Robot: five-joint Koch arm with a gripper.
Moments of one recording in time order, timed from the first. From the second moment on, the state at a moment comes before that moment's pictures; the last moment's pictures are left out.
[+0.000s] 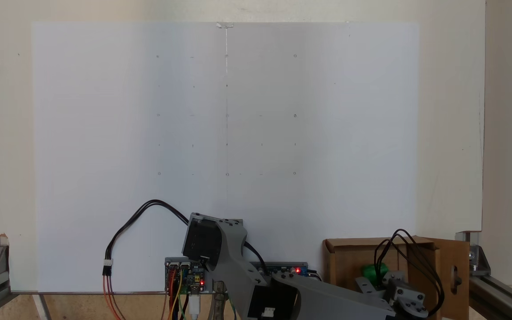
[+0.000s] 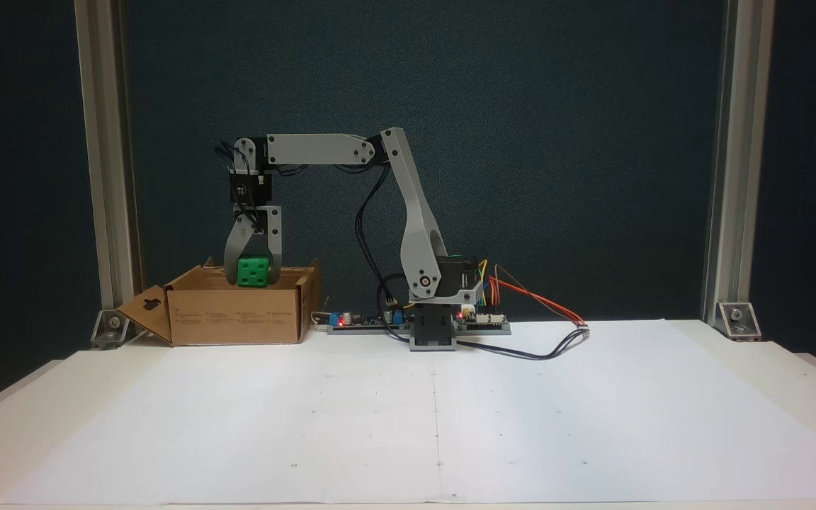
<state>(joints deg) 103.8 72.2 68.6 59.1 -28.2</state>
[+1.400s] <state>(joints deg) -5.9 103.3 79.6 44.1 -6.7</state>
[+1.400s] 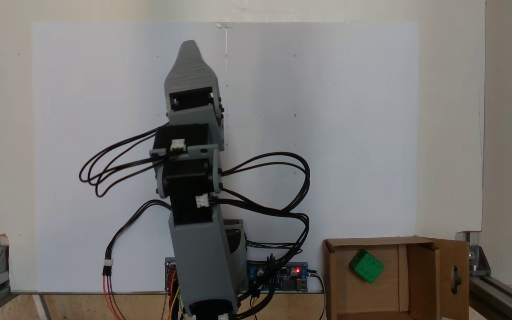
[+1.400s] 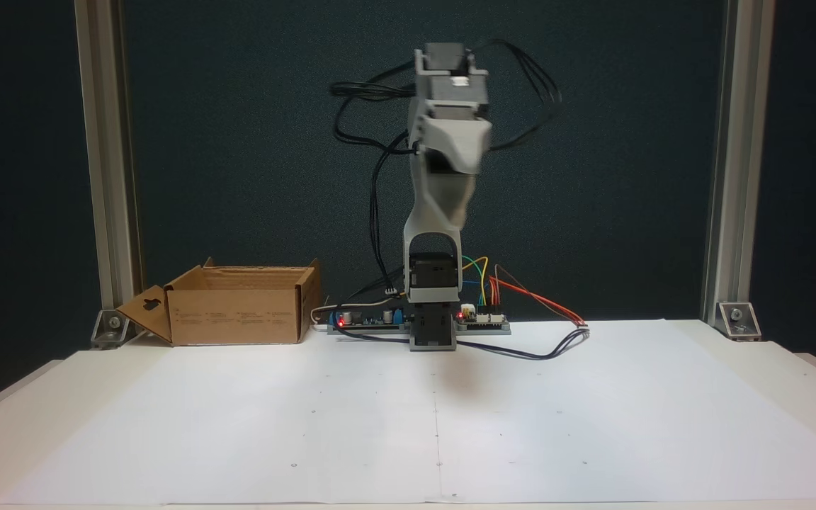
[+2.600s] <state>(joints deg) 0.0 129.4 152.6 -40.0 -1.3</state>
